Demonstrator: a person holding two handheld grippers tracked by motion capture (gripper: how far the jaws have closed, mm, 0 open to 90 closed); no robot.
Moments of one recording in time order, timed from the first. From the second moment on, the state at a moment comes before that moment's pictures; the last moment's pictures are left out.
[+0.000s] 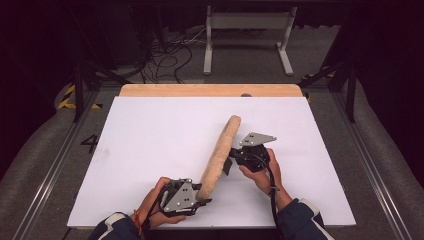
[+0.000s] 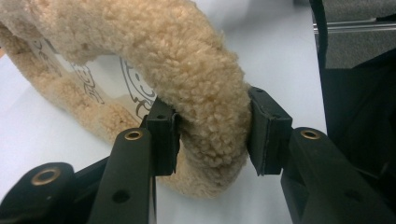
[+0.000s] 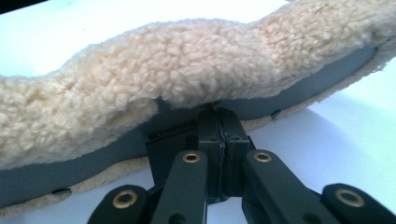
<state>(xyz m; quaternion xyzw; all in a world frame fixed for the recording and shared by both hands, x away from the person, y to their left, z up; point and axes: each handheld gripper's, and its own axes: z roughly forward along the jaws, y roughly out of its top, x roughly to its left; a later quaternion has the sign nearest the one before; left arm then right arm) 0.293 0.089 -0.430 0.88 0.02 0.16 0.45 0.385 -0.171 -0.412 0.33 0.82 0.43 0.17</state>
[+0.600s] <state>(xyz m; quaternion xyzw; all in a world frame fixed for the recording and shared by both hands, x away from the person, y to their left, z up) 0.299 0.080 -0.436 0.88 0.03 0.14 0.45 0.383 -0.186 -0.391 0.37 0.79 0.44 0.18</state>
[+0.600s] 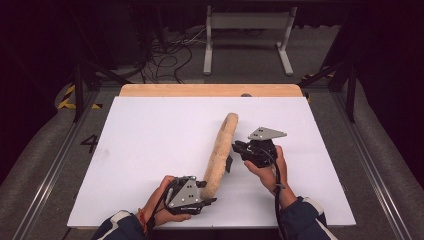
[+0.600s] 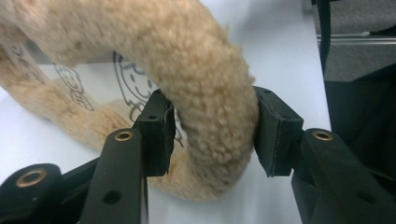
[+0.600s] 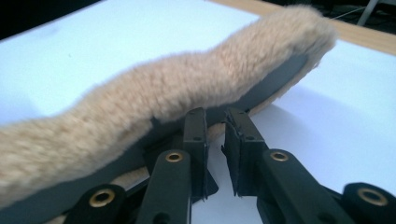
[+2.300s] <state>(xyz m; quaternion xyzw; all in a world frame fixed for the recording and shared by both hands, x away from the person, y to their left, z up) 0.310 0.176 -0.434 0.85 0.19 0.15 0.47 0.400 -0.144 -0.379 0.48 0.79 0.38 0.02</state>
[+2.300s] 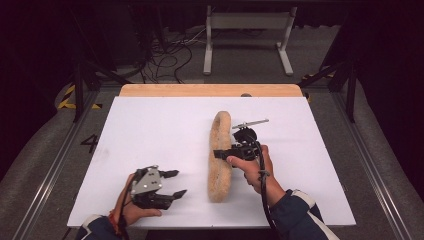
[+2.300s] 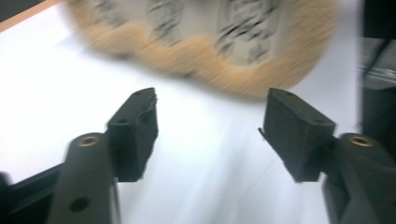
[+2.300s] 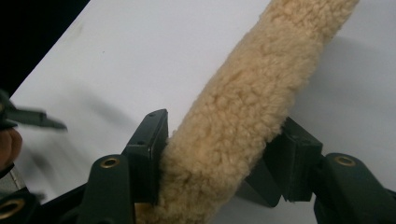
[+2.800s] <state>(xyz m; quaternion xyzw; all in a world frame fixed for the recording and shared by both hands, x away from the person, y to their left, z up) 0.305 0.227 -0.452 0.83 0.28 0.14 0.47 0.410 -0.139 -0.374 0.46 0.81 0.36 0.01</state>
